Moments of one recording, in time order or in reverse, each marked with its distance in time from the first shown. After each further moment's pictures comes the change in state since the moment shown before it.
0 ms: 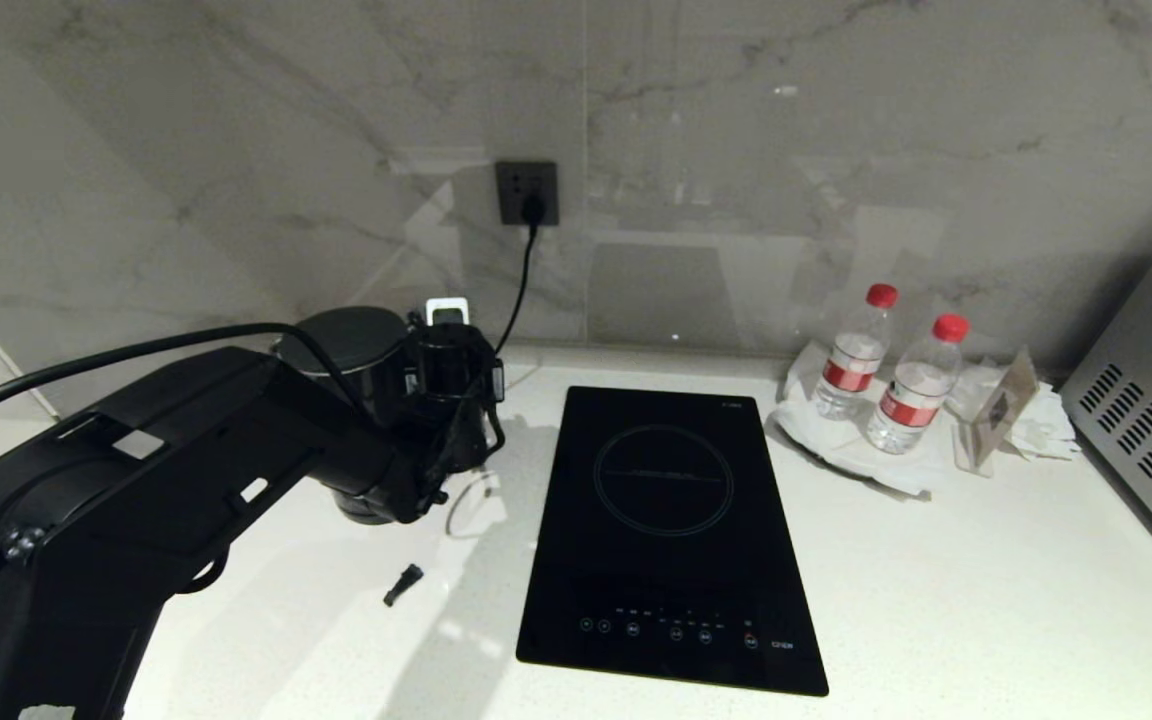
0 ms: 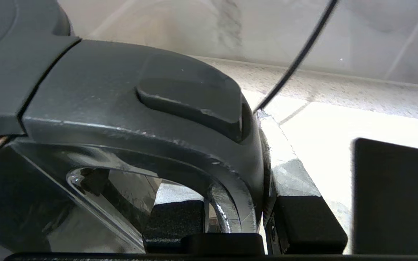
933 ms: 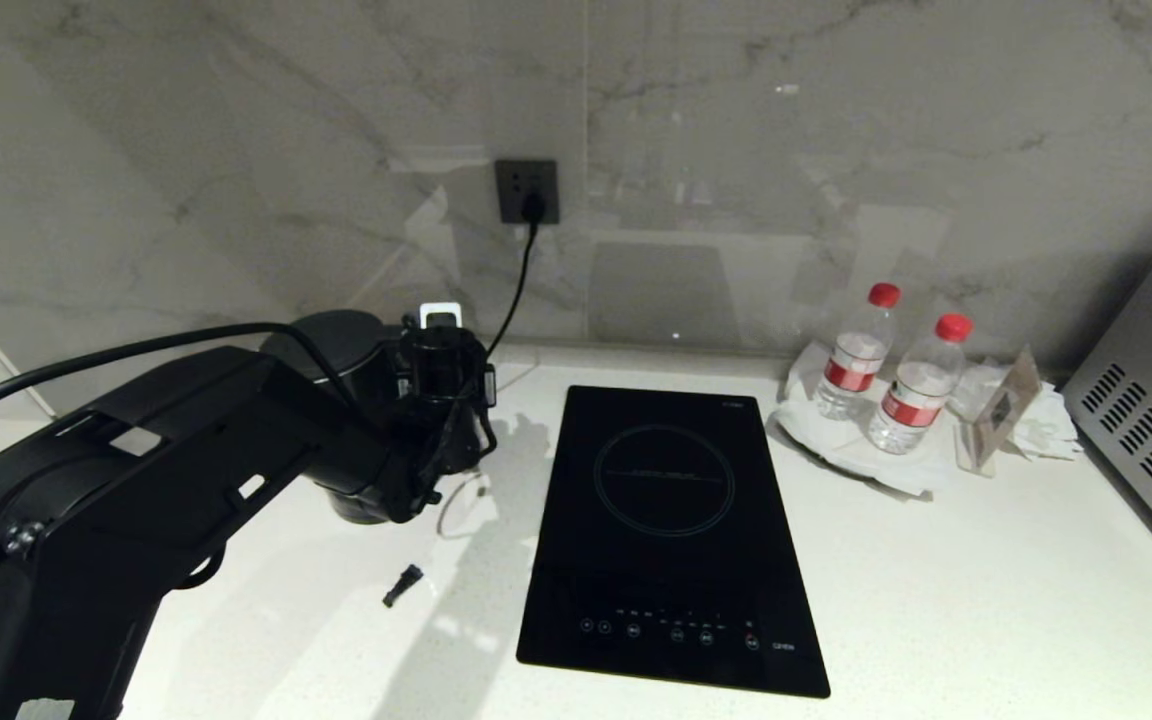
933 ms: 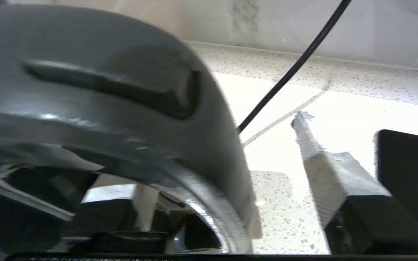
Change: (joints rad) left arm 0.004 -0.010 0.013 0.005 0.001 -0.006; right arm 0.000 0.000 0.000 0.000 0.000 -0.001
